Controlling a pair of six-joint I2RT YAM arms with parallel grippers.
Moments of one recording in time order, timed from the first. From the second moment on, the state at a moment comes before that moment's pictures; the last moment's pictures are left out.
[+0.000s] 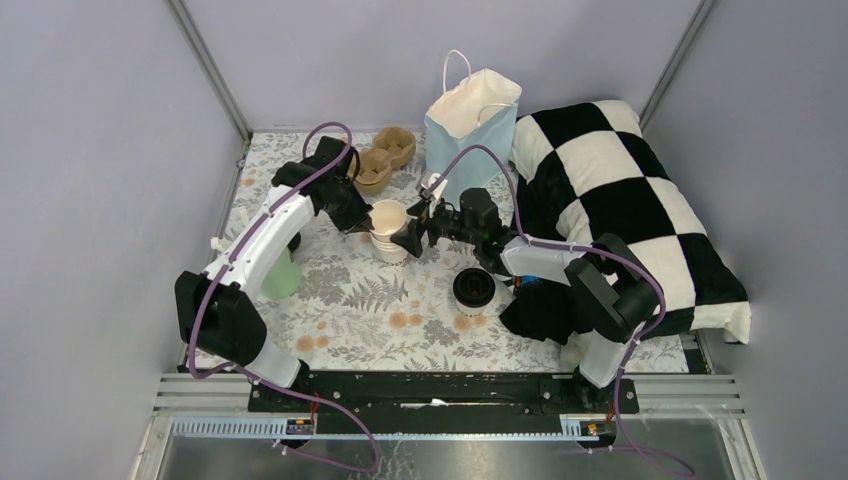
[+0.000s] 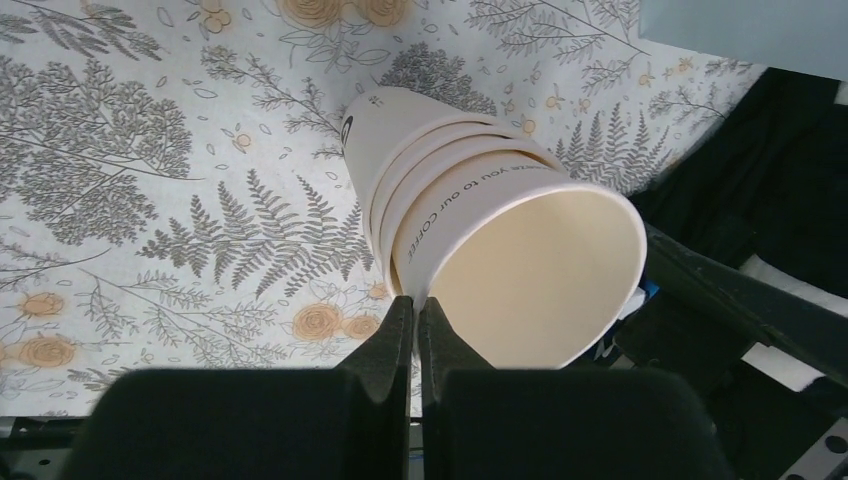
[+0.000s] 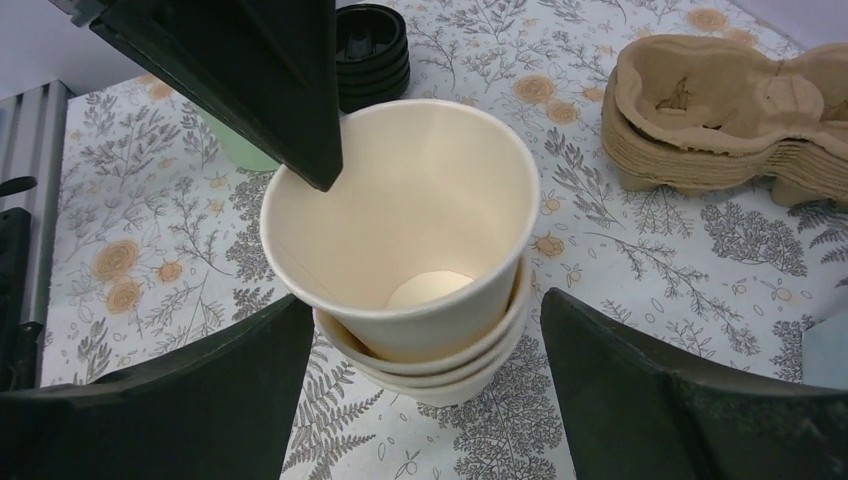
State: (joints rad) left arm -0.35 1.53 1.43 -1.00 0.06 -0.92; right arm 0.71 1.77 0.96 0.65 -0.49 0.04
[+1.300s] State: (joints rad) left arm -0.39 1.53 1.43 -0.92 -0.11 -0.80; right arm 0.73 1.15 0.87 0.11 -0.04 0.04
